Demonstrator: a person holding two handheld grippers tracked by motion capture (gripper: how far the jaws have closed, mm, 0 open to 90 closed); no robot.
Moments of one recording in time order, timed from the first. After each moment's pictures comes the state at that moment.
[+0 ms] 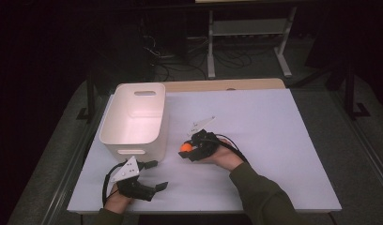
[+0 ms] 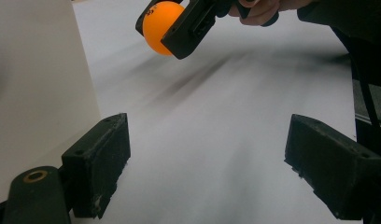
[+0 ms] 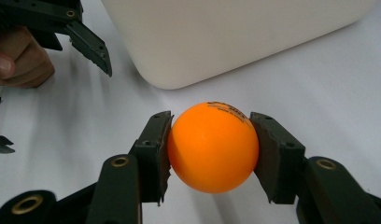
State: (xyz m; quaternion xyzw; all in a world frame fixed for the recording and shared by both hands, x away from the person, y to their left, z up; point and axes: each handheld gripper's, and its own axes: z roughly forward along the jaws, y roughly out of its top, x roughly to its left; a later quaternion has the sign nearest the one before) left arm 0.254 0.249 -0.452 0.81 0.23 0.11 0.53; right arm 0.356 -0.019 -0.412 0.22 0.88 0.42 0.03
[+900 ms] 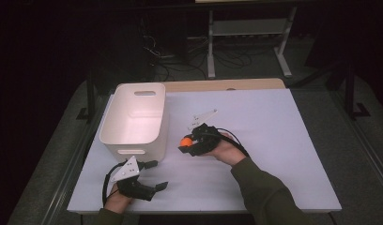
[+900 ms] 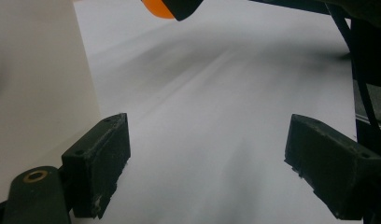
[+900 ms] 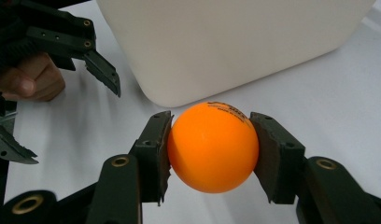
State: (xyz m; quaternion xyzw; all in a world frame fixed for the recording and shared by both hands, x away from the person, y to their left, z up) left arm 0.254 0.249 -0.452 0.81 0.23 0.11 0.53; right arm 0.359 -0.023 -0.386 0.21 0.88 0.42 0.04
